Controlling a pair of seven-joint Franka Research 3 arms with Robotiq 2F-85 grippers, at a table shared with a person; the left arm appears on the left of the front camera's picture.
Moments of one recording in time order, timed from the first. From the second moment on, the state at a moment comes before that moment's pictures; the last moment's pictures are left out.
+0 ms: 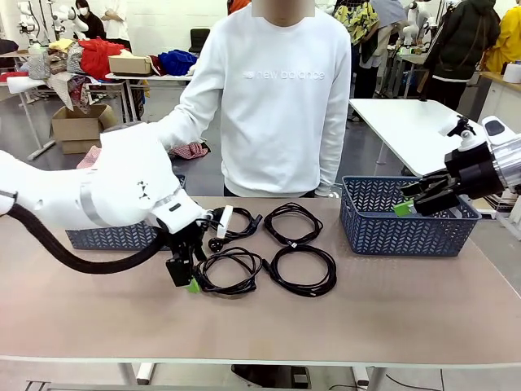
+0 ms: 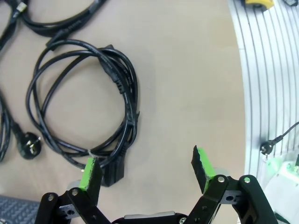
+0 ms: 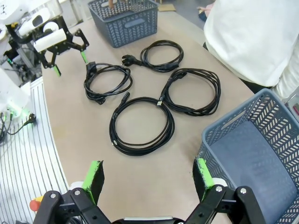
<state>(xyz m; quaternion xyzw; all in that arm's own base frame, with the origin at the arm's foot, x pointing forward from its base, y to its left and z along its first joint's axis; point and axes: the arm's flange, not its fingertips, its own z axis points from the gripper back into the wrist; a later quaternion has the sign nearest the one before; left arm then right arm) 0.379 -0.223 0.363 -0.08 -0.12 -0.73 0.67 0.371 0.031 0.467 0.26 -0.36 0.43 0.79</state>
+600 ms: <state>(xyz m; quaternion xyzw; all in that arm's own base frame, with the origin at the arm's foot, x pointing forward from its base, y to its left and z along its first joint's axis) 0.394 -0.254 0.335 -0.08 -0.08 -0.76 0.64 0.371 0.031 0.467 0.26 -0.36 0.43 0.79</state>
